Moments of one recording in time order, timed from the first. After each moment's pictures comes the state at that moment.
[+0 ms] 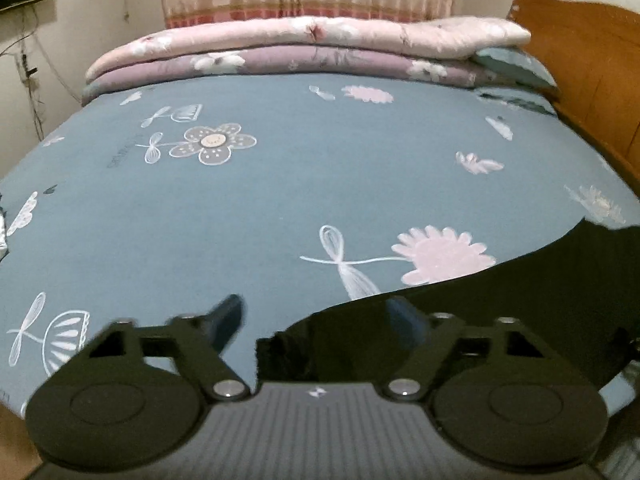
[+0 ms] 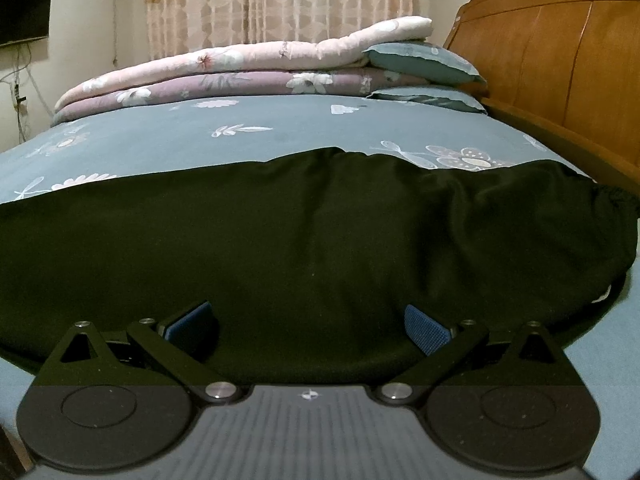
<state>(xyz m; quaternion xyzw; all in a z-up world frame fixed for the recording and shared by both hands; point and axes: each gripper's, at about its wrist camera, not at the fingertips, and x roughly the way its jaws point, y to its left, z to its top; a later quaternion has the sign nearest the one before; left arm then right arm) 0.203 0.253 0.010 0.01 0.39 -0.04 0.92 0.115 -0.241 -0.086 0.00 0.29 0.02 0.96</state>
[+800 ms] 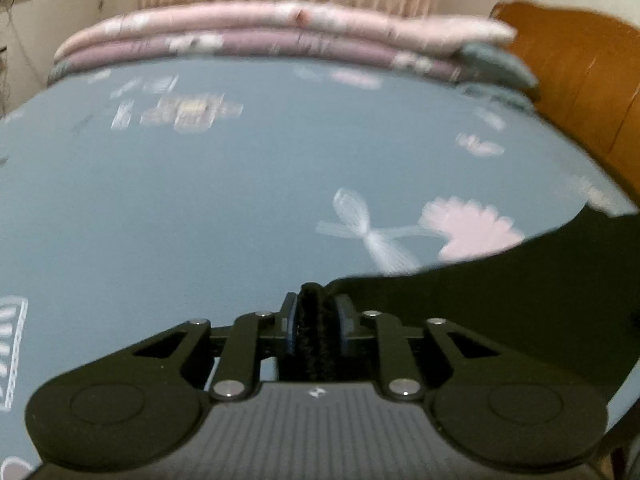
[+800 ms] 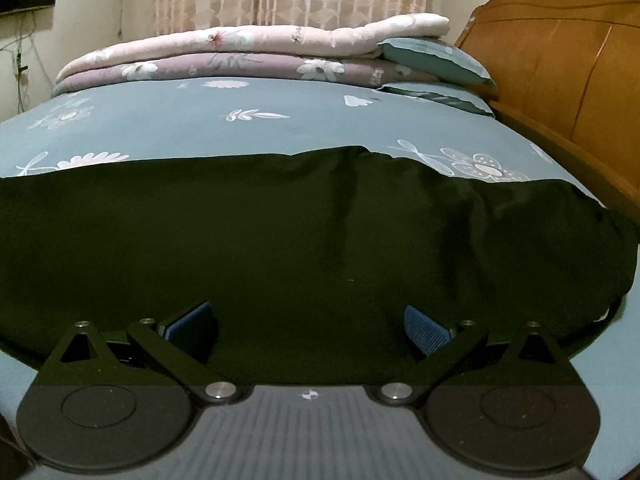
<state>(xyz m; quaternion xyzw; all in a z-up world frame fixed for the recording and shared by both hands) 0.228 0.295 -0.078 -0.03 0.38 -0.09 0.92 0.124 -0.210 -0.074 -0.04 0.31 0.02 0.95</state>
